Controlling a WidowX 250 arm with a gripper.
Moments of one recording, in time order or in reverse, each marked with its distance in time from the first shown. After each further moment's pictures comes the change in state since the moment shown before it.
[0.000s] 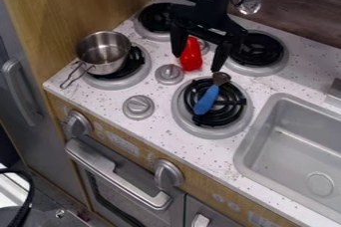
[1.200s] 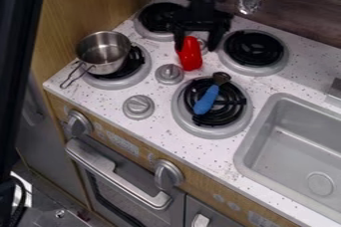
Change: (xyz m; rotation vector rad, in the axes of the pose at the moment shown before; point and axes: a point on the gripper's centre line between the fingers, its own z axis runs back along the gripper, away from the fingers) arm 0.096 0.044 -0.067 0.007 -0.058 0.586
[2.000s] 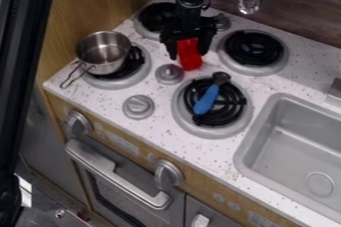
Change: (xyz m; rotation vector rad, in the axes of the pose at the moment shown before) arm 0.013 -0.001 -0.036 -0.059 0.038 0.148
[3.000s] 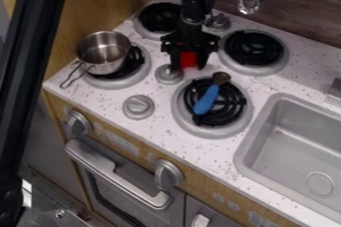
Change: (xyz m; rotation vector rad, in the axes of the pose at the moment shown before) arm -0.007 -0.003 -0.022 0.023 -0.082 -0.315
